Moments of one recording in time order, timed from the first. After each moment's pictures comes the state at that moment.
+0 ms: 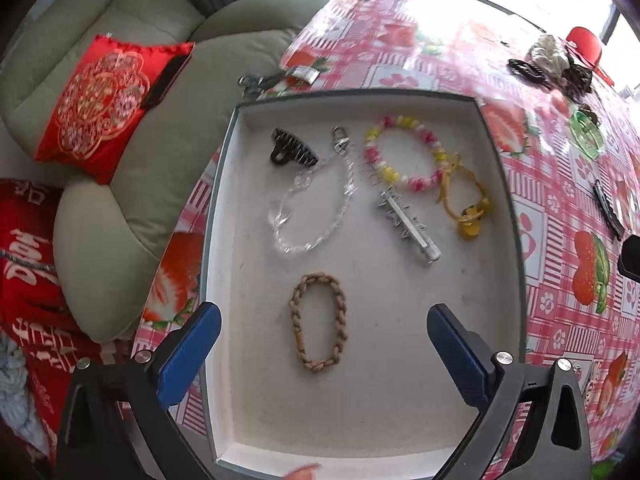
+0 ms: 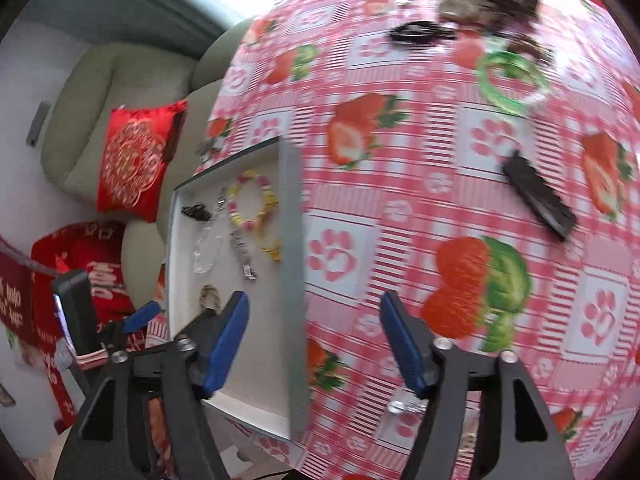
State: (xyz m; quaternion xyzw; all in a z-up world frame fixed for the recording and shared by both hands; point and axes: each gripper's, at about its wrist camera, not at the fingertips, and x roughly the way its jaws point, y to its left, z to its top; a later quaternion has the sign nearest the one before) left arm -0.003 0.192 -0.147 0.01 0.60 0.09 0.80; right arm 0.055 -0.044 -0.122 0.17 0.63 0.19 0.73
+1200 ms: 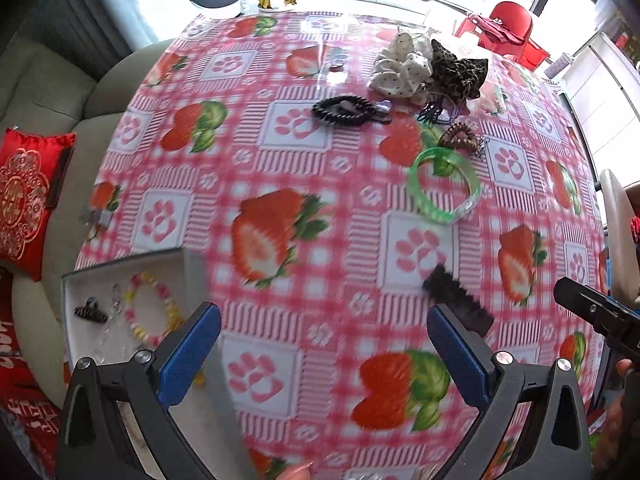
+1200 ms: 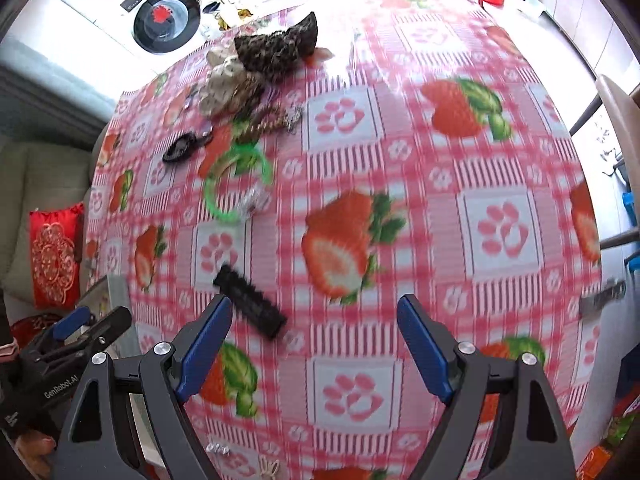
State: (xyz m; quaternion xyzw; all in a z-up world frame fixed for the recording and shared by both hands) left arm 0.129 -0.003 -0.116 0.02 0.60 -0.03 0.80; right arm 0.115 -0.245 -0.126 0.18 0.61 0.01 0.77
